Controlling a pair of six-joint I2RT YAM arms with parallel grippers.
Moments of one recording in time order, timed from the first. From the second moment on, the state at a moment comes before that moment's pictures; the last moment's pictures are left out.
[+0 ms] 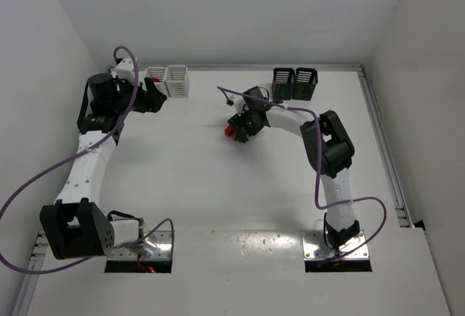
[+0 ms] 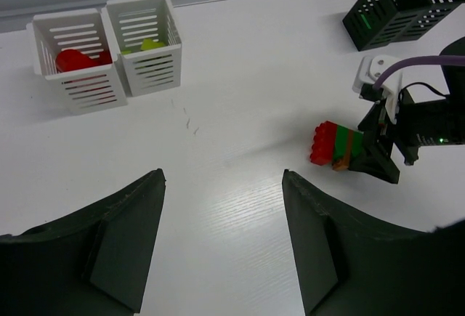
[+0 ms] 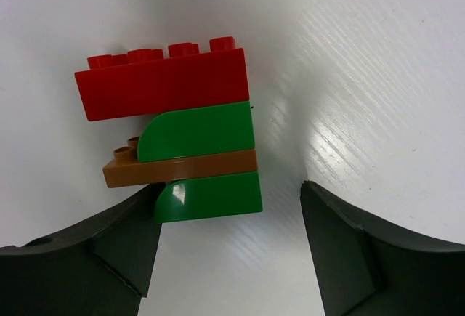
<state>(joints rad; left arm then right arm) 0.10 1.23 1.09 -0.19 0.48 -0.03 0.51 2.16 1.48 -0.35 -0.11 -0.22</state>
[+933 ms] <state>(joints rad) 0.11 1.29 0.96 -0.18 0.64 -0.06 0.51 2.10 1.37 -0.27 -0.24 -0.35</state>
